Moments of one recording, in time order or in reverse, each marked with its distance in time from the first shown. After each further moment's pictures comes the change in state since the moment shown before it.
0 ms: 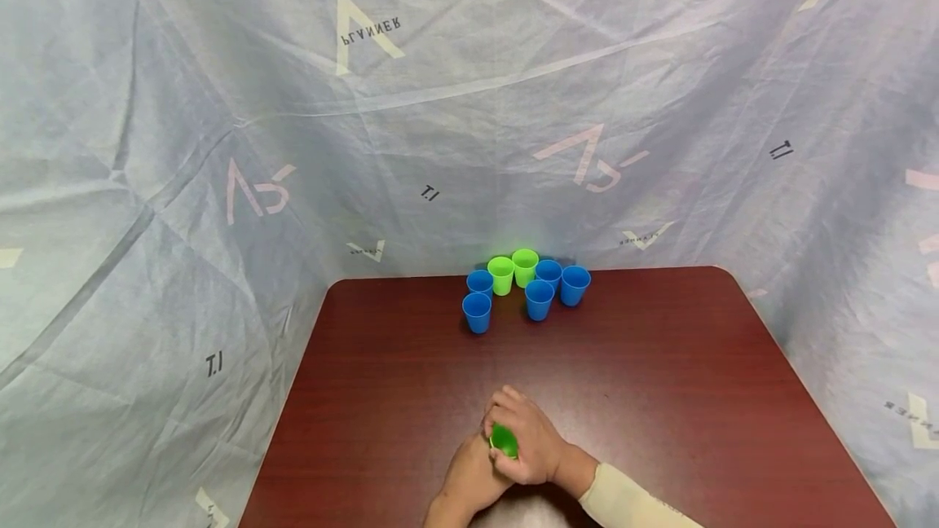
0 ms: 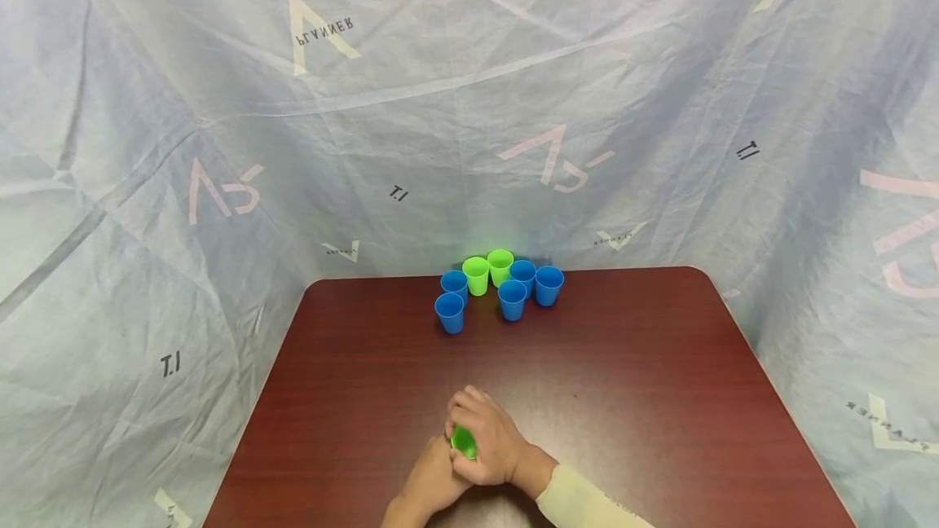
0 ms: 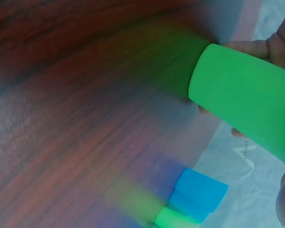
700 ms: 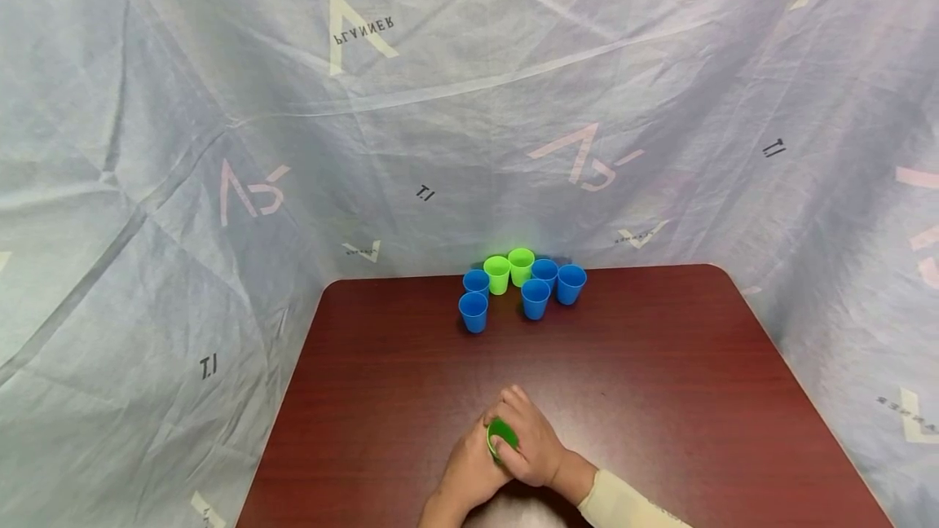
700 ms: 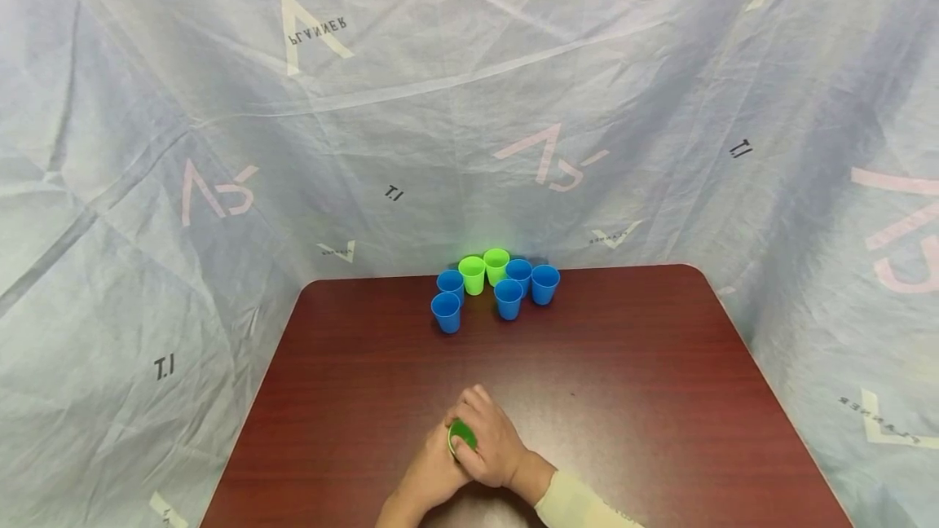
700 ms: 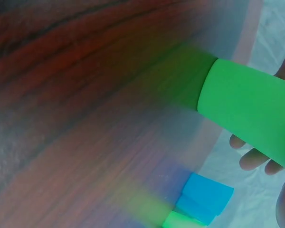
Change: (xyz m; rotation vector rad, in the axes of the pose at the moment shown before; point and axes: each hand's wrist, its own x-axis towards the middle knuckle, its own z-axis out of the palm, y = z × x) left_hand 0.008 0.008 -0.008 -0.147 -0.014 -0.020; right_hand -0.008 -0.003 0.001 -0.055 0.088 0.046
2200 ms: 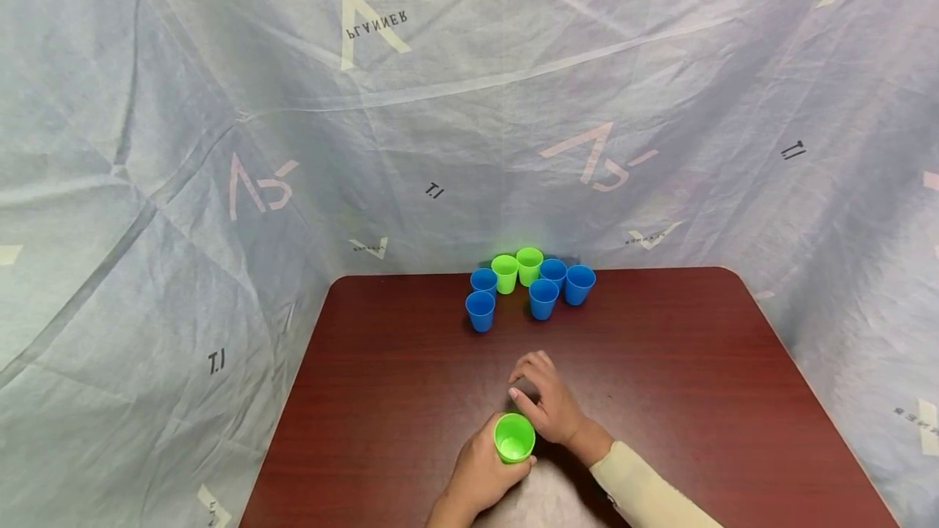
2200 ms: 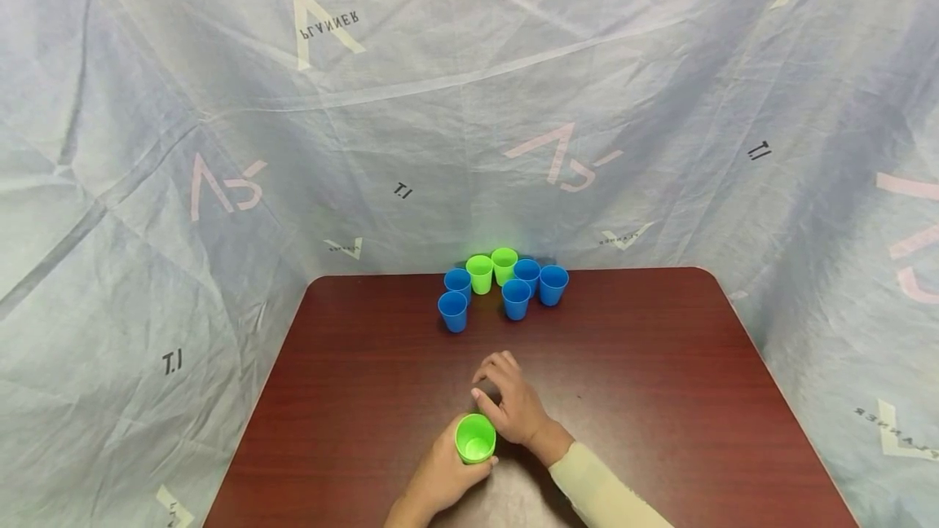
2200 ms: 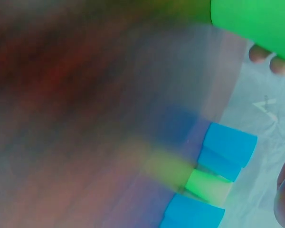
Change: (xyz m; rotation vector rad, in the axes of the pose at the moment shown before) left_hand -0.001 0.006 0.003 -0.047 0.029 -0.148; right_hand 0.009 0.050 -0.019 0.006 0.018 0.189
